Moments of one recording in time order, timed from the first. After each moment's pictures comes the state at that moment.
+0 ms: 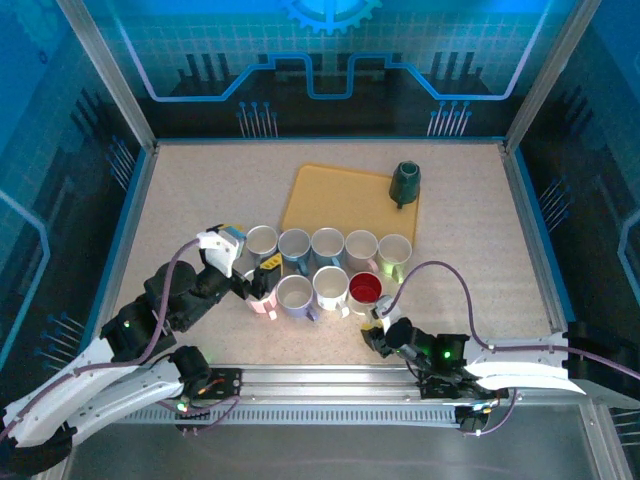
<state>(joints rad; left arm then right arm) -0.85 0.54 0.77 -0.39 -0.29 -0.07 1.23 0.90 0.07 0.13 0.44 0.48</state>
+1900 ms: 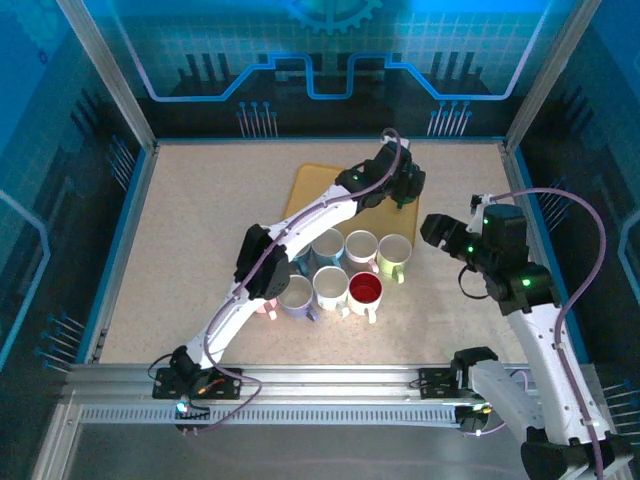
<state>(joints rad) -0.76 2.53 2.48 -0.53 -0.24 -0.39 0.14 0.80 0.95 -0.75 -0.16 0.57</state>
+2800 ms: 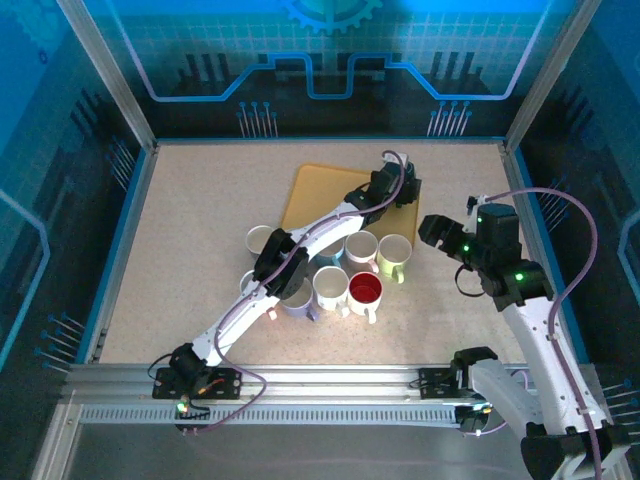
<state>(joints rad) -0.73 2.82 2.58 -0.21 -0.28 -0.35 0.14 0.83 0.91 -0.72 -0.14 0.58</state>
